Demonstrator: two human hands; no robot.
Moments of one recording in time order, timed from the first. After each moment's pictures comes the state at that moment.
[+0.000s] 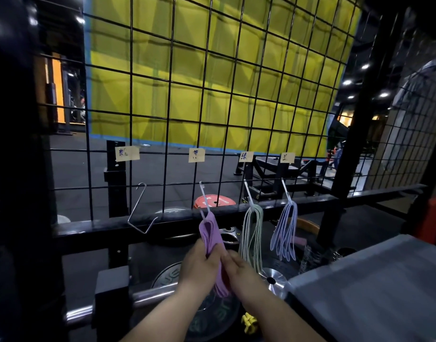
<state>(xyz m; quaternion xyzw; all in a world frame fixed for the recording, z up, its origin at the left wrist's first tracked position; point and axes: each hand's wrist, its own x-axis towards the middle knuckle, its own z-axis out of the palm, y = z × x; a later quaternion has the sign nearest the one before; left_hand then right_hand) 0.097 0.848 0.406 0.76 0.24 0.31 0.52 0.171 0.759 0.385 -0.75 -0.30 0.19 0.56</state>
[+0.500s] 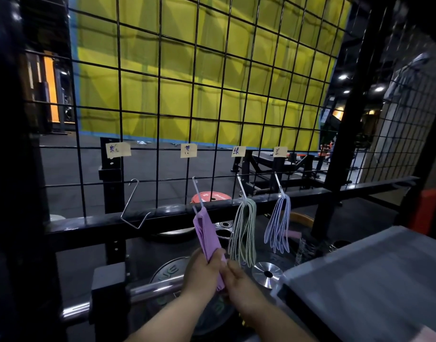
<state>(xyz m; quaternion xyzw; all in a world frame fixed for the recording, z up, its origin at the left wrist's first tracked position) 0.110 0.832 0.378 0.71 0.24 0.30 0.59 0.165 0.735 0.362 -0.77 -0.30 0.20 0.53</state>
